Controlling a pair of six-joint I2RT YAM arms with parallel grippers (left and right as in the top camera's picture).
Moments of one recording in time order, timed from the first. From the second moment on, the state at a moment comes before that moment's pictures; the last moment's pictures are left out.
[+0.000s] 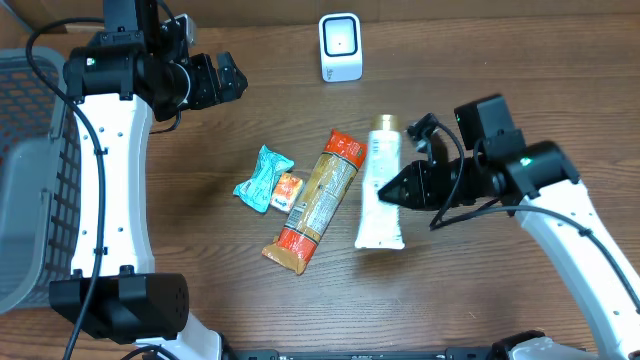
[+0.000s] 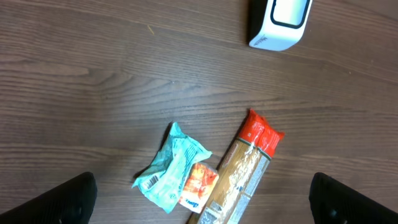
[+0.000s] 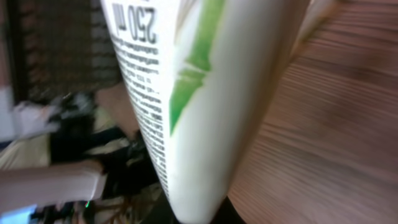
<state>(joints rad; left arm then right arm) 0.06 1.78 1.97 -1.26 0.27 -0.21 0.32 1.41 1.27 -1.02 -0.74 0.29</state>
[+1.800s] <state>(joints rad) 0.06 1.78 1.97 -1.26 0.27 -0.21 0.51 2.56 2.17 -0.23 0.81 -0.75</state>
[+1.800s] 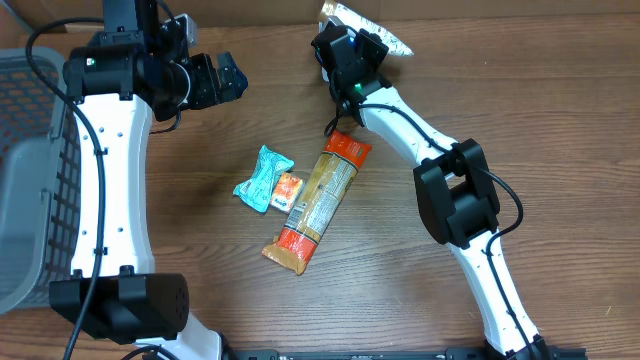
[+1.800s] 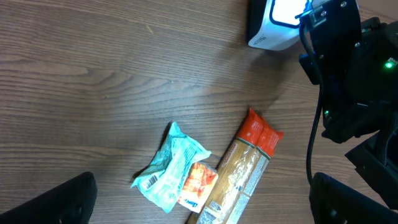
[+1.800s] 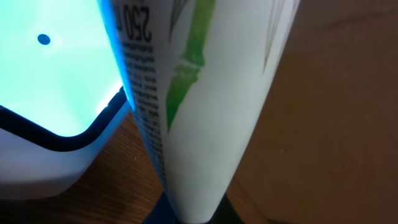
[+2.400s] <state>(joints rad) 0.06 1.78 1.97 -1.26 0.27 -0.21 0.51 2.44 2.17 -0.64 0.71 -0.52</state>
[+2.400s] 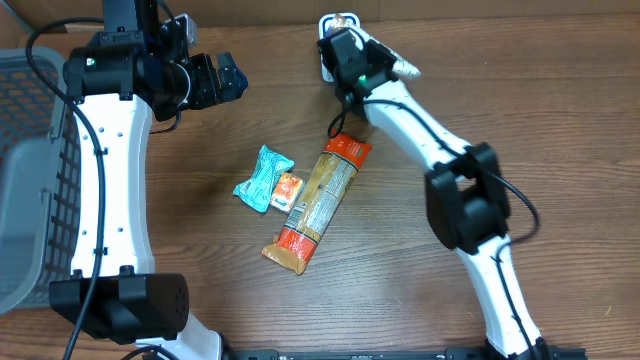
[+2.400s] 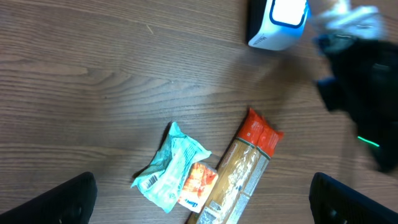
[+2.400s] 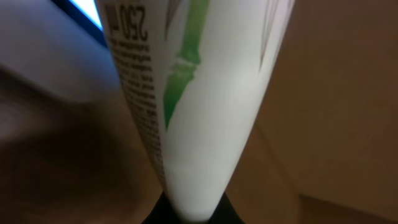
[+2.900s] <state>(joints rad) 0.06 1.78 1.97 -1.26 0.27 -0.21 0.00 1.88 2.07 -1.35 -0.33 -0.06</state>
